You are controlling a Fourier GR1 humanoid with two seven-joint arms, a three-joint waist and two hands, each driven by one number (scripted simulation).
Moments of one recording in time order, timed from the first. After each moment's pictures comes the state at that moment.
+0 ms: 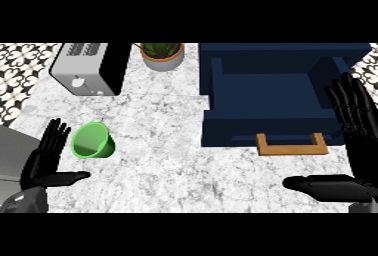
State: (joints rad) left arm -0.32 0.35 0.34 -0.47 0.05 -0.36 -0.79; right arm -0.06 -0.15 -0.09 -1.96 0.00 0.14 -0.03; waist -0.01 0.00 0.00
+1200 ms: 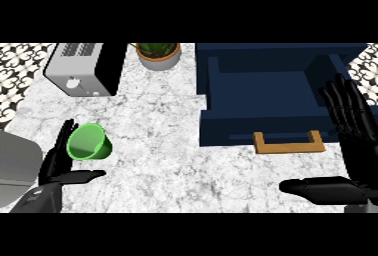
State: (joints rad) left arm -0.45 0.33 0.34 -0.19 -0.01 -0.30 -0.96; right arm -0.06 -0.13 -0.07 -1.96 0.00 0.16 -0.03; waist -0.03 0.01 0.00
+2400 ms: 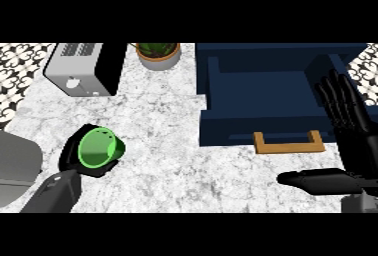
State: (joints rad) left arm -0.50 0.25 0.33 -0.25 0.05 -0.51 -0.90; right arm -0.09 -0.13 -0.08 -1.91 0.00 0.16 -0.03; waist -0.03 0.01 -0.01
